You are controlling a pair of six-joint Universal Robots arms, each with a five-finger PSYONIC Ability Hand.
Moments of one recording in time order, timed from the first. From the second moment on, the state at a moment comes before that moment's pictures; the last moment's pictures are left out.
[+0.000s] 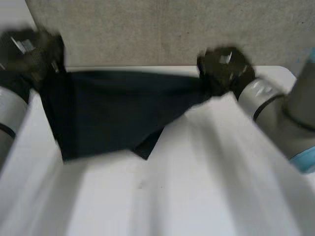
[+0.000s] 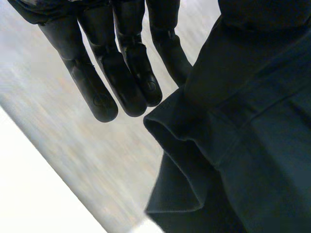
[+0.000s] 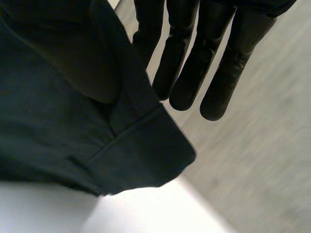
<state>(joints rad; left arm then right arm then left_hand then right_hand) 4.33 -1.41 -1.65 3.27 -1.65 3.51 2.02 -1.29 1.32 -0.05 1.35 2.80 1.12 1.20 1.19 1.19 0.99 0.99 1.18 1.18 1.19 0.95</state>
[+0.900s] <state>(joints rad) 4.33 -2.09 -1.08 3.15 -1.69 3.48 2.01 -1.01 0.95 0.12 1.40 2.71 1.12 1.20 1.19 1.20 0.99 0.99 1.18 1.18 1.19 0.97</state>
